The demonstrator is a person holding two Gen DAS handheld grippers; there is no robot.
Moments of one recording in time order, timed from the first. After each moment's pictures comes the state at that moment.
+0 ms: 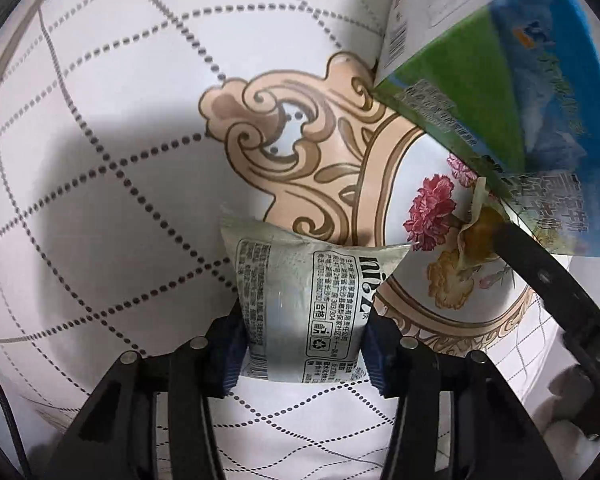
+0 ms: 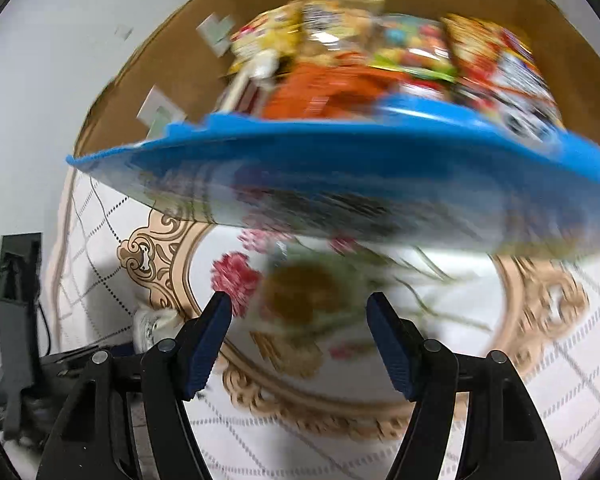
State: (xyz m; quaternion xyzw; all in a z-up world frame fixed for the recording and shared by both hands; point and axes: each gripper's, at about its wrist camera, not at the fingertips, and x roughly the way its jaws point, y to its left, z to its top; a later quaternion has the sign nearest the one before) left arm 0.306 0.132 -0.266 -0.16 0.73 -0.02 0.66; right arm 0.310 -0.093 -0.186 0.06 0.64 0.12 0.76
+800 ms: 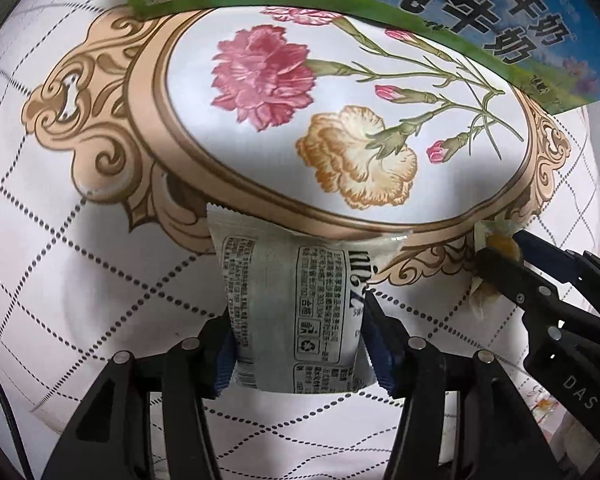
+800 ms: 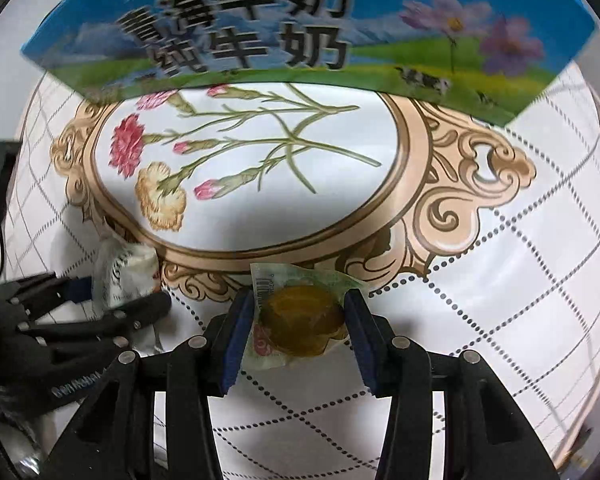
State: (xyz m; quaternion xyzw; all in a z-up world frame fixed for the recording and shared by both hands) left arm 0.274 -0.041 -0.291 0.00 0.75 -0.09 0.66; right arm 0.239 -0.192 -0.196 0.05 0.70 0.06 0.71
